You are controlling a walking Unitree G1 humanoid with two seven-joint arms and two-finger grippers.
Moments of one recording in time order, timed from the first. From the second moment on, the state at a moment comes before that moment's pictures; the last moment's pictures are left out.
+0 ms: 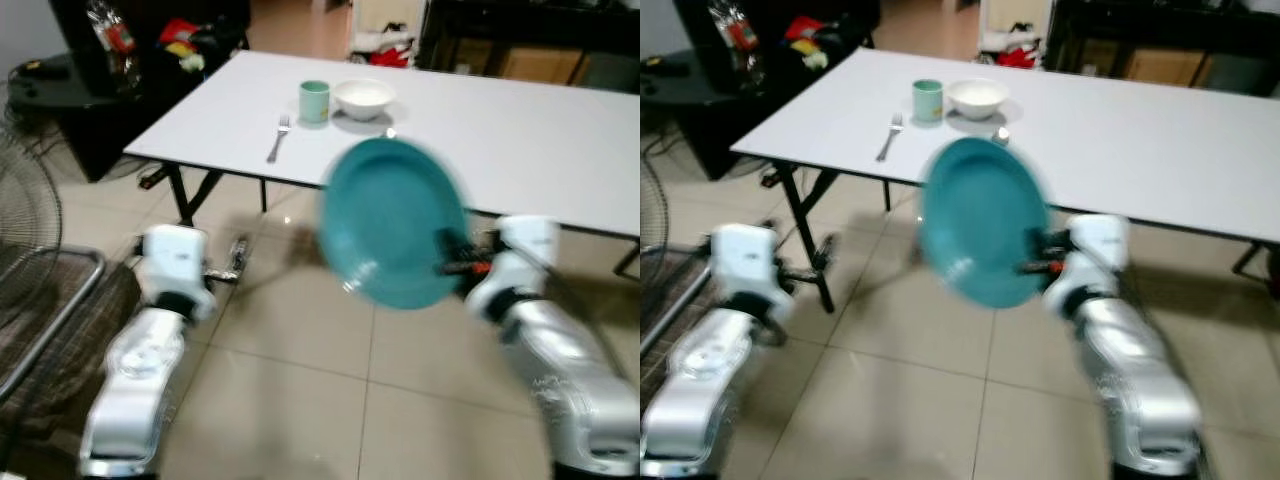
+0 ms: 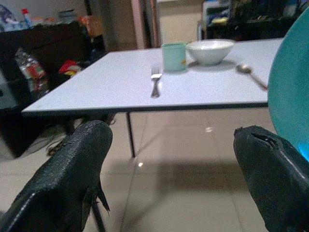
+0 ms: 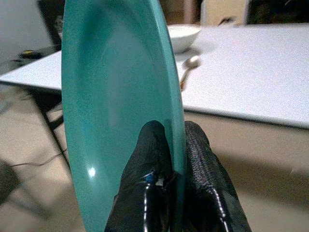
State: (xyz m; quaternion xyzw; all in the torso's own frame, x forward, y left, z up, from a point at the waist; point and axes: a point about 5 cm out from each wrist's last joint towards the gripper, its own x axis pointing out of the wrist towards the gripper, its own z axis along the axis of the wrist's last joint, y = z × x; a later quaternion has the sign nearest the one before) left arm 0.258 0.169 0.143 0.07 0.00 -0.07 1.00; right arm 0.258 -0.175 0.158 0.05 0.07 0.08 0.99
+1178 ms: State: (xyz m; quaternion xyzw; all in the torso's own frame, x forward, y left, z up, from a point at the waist) left arm 0.263 0.161 0.147 0.07 -0.01 -0.09 0.99; right arm 0.251 -0.171 0.151 0.05 0.07 0.09 0.99
